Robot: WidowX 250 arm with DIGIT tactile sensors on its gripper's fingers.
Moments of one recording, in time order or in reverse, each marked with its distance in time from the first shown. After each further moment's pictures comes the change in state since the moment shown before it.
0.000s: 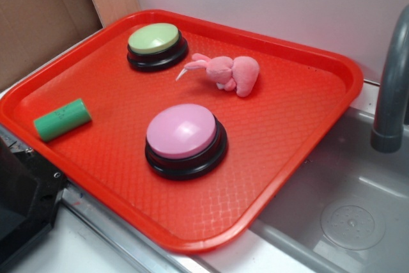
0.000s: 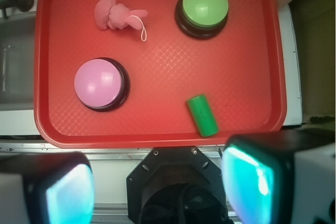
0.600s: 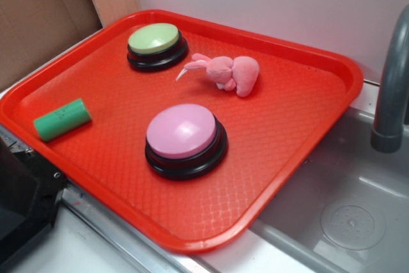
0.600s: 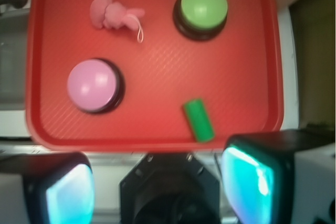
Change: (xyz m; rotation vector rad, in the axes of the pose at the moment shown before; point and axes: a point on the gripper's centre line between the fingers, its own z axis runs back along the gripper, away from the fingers) arm 0.024 0.004 -0.016 0.045 0.005 -0.046
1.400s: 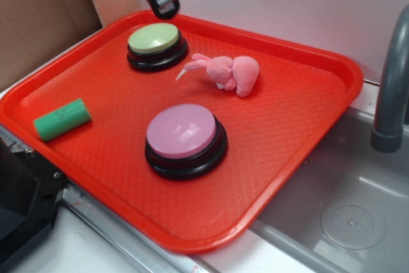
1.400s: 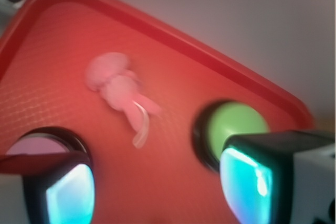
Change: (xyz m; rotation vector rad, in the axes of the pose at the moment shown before) arm 0.113 -0.020 -0.088 0.044 -0.117 -0.497
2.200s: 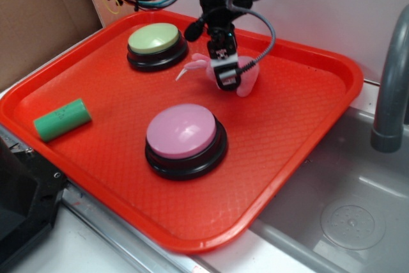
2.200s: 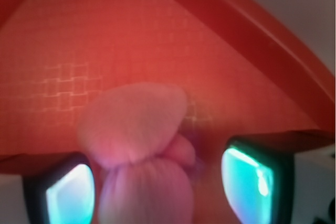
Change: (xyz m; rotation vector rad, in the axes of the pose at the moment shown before) arm 0.039 -0.022 -0.105 -0.179 0.008 -0.254
